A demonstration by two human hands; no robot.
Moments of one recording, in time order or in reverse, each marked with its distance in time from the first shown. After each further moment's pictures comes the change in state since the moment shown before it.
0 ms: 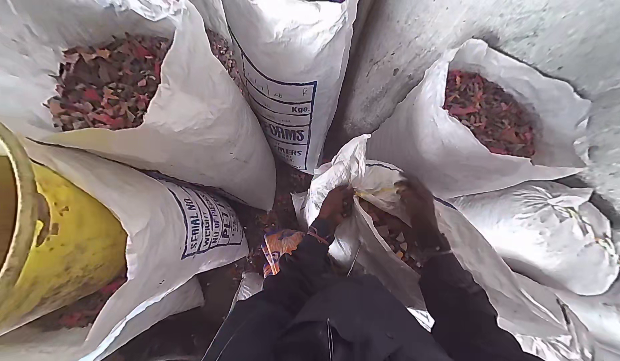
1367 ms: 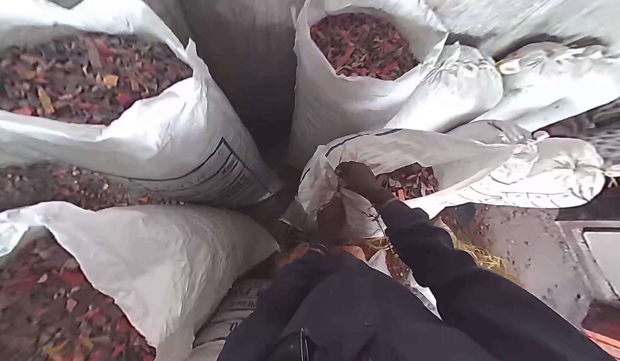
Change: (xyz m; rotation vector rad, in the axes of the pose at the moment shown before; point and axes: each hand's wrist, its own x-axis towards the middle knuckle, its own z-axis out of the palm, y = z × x) left_hand -0.008 0.078 0.000 1.907 -0.533 -0.058; right_hand 0.034 -0.059 0.077 -0.446 0.057 0.478
